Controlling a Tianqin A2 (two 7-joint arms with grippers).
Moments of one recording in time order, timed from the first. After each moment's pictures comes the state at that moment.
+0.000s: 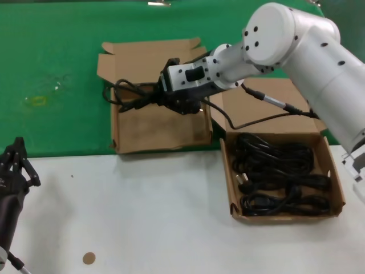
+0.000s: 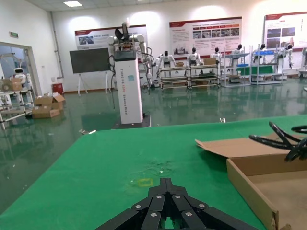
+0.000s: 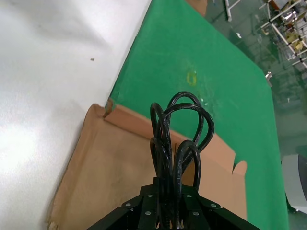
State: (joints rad) left arm 0.00 -0.30 1.60 -1.60 -1.80 0.00 0.00; right arm 1.26 0.14 -2.26 0.70 1.11 -0.92 -0.22
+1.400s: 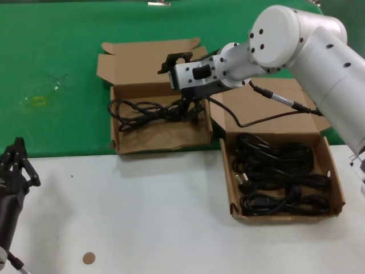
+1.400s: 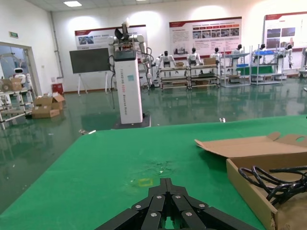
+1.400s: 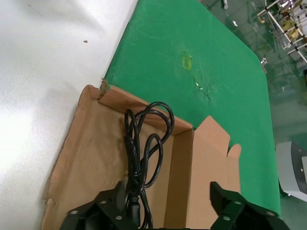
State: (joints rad) left arm 0.00 -0.30 1.60 -1.60 -1.80 0.00 0.00; right arm 1.26 0.16 -2.28 0.70 1.09 -0.89 -0.18
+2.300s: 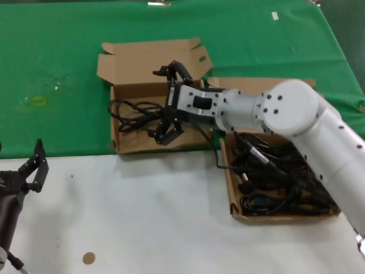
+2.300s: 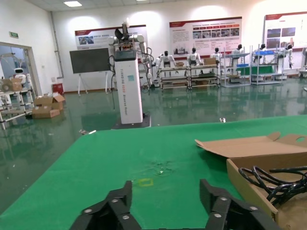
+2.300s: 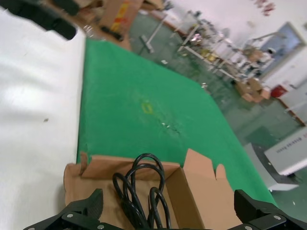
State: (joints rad) left arm 0.00 -0.30 1.60 -1.60 -1.80 0.00 0.00; right arm 0.92 0.20 -2.09 0.94 1.28 -0.65 -0.13
